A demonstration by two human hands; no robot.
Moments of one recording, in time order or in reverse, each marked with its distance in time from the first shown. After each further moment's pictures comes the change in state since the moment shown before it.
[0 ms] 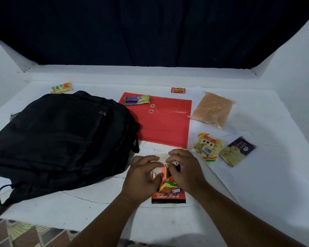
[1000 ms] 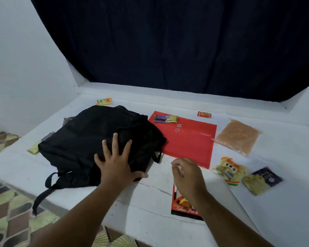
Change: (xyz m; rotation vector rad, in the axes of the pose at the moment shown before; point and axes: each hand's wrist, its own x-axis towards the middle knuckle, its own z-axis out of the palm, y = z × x) left_hand 0.001 -0.029 -0.123 0.840 0.072 -0.475; right_hand 0.025 -0.060 0.020 0.045 -0.015 -0.031
